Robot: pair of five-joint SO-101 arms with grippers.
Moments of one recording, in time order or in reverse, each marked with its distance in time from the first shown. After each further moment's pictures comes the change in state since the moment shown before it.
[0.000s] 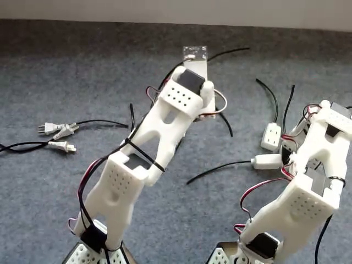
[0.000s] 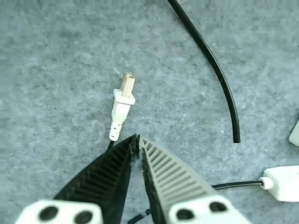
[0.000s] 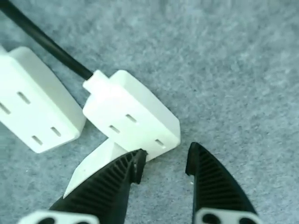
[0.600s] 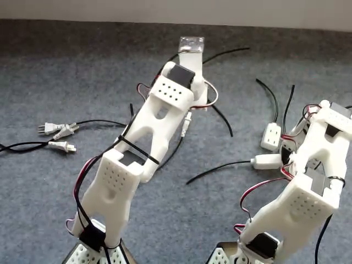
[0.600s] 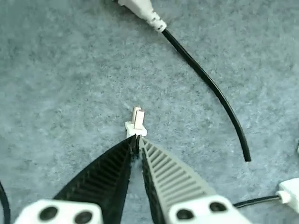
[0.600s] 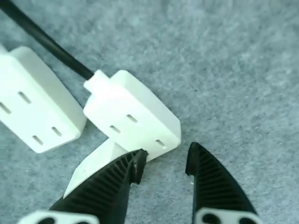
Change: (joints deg) left arm -4.1 0.0 0.0 -4.9 -13.5; right arm -0.5 0.0 0.0 0.0 0.0
